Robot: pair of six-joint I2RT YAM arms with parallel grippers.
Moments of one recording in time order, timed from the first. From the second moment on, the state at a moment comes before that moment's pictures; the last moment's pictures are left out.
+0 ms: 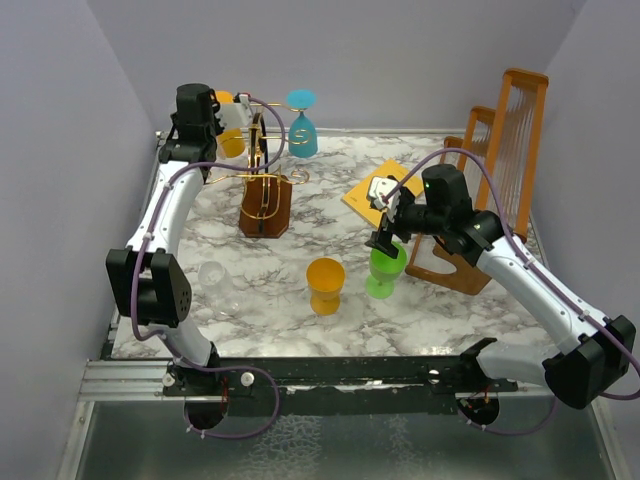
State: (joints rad) left arm -0.09 1.68 1.63 -0.31 -0.35 1.23; right arm 0.53 1.21 1.12 -0.48 -0.49 -0.63
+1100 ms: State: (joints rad) left arm -0.23 1.68 1.69 -0.43 -0.26 1.27; right arm 0.53 1.21 1.10 -0.46 -0.49 -0.64
